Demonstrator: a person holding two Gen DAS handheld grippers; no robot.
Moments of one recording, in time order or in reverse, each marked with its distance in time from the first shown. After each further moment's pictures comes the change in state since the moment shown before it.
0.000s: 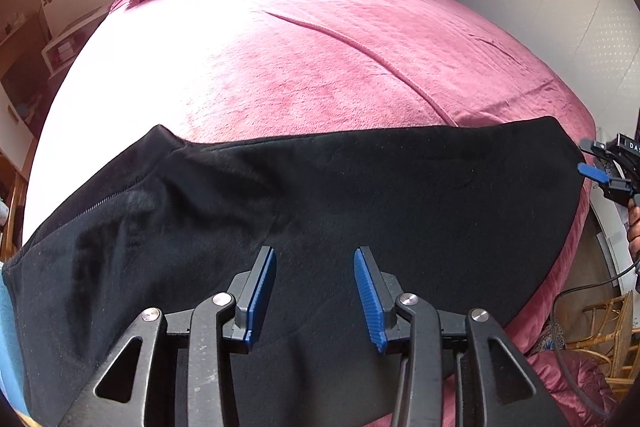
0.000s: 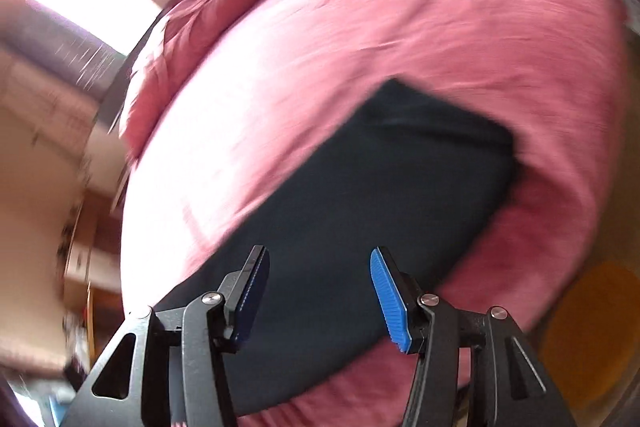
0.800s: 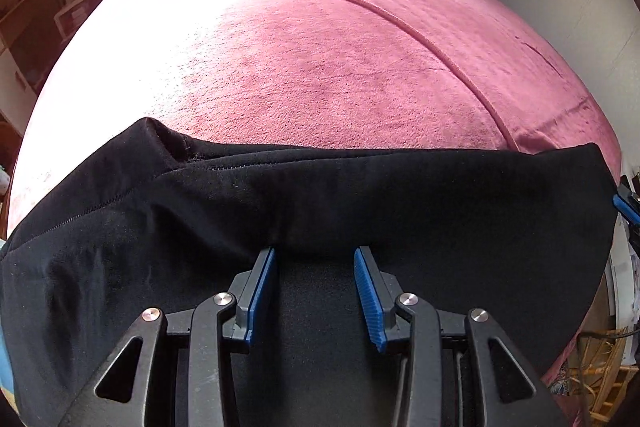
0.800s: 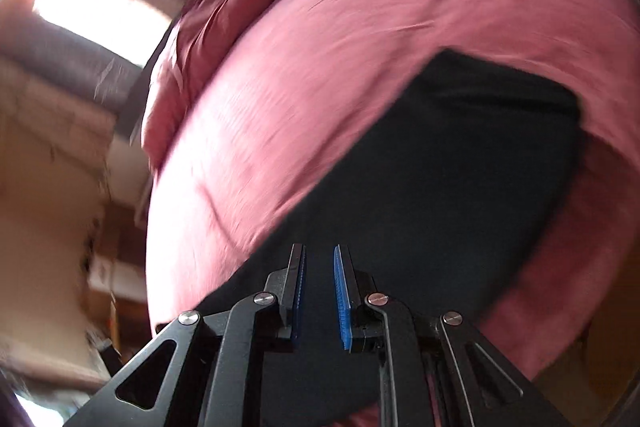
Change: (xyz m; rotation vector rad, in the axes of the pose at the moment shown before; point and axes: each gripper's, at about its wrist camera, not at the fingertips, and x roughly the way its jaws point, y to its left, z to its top) left arm 0.054 0.025 0.027 -0.099 0.087 0.045; right arm 0.004 -0.025 -0.005 0.156 -0.073 0.077
